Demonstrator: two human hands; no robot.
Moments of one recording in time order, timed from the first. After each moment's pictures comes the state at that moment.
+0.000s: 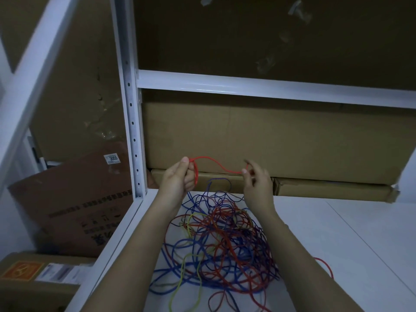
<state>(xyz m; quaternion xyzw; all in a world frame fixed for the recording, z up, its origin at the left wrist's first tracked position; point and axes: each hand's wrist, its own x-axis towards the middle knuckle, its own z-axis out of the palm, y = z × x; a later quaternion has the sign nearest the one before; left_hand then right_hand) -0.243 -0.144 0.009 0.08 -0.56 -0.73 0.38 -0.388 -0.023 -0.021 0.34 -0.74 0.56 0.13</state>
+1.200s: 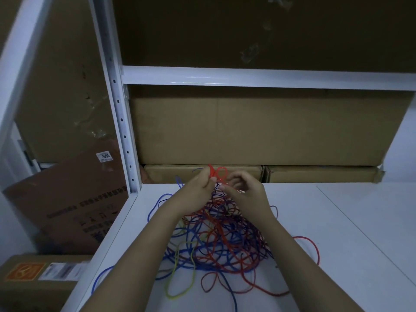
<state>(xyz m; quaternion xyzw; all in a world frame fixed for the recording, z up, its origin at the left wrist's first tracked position) -0.256 -0.108 -0.007 0.09 -0.91 -0.37 0.17 -0.362 0.019 -0.041 0.44 -0.66 0.61 0.03</state>
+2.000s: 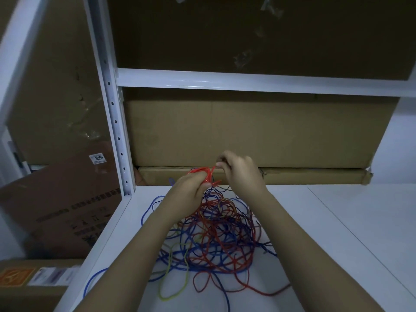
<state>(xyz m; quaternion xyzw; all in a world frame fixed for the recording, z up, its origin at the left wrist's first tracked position) -0.249 -0.110 -0.012 0.01 -0.93 -0.19 0.32 -0.358 0.012 0.028 0.48 -0.78 0.35 0.20</state>
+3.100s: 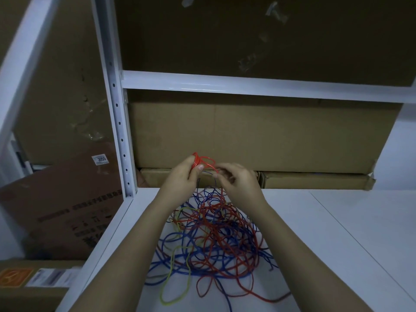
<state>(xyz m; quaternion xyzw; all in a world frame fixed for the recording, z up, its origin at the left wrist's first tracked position) -0.252 -0.126 0.006 0.11 -0.86 -0.33 0.37 -0.352 0.010 0.007 0.51 -0.72 0.45 0.16</state>
